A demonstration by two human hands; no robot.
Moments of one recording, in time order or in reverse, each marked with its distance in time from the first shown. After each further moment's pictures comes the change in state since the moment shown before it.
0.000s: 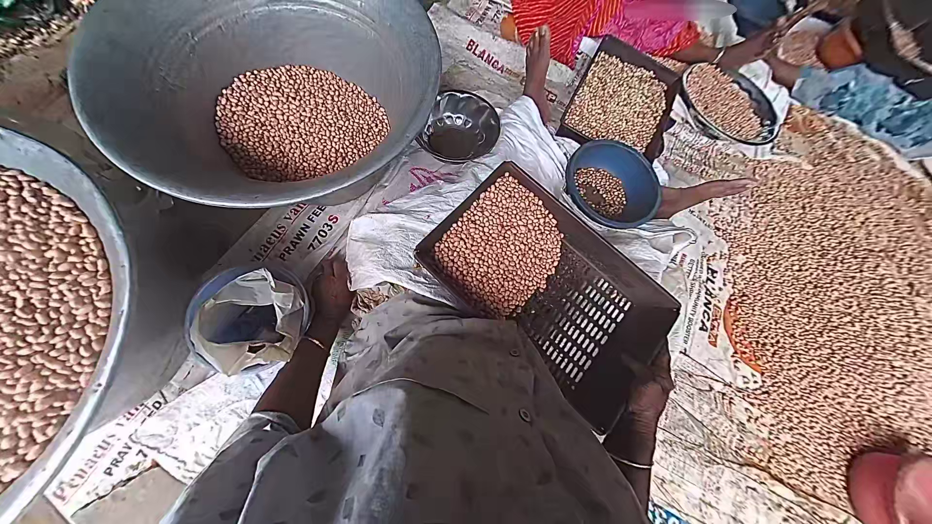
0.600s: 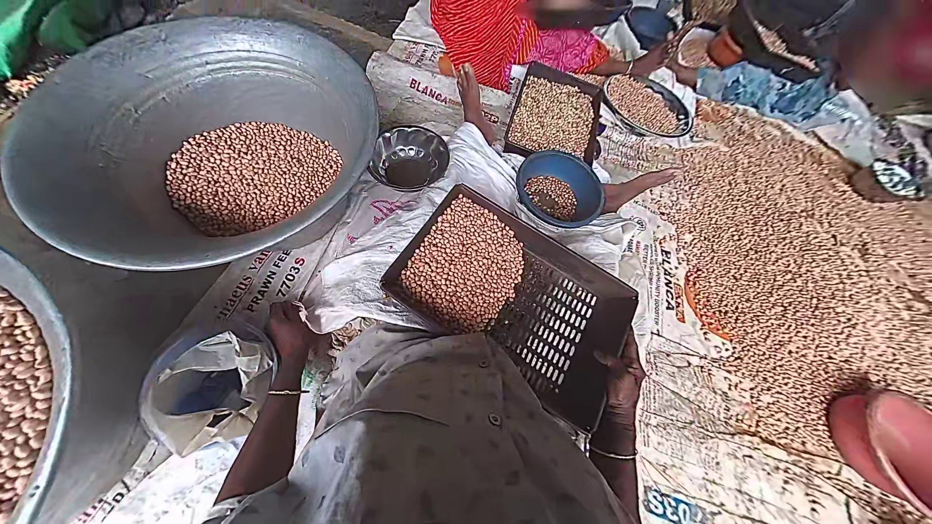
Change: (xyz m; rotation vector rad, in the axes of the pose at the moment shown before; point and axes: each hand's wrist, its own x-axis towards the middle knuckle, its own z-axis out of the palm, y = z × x) left_hand 0.015 -0.001 -0.026 -0.546 0.179 -0.238; right_hand -0.001 0.009 -0.006 0.106 0.006 -0.052
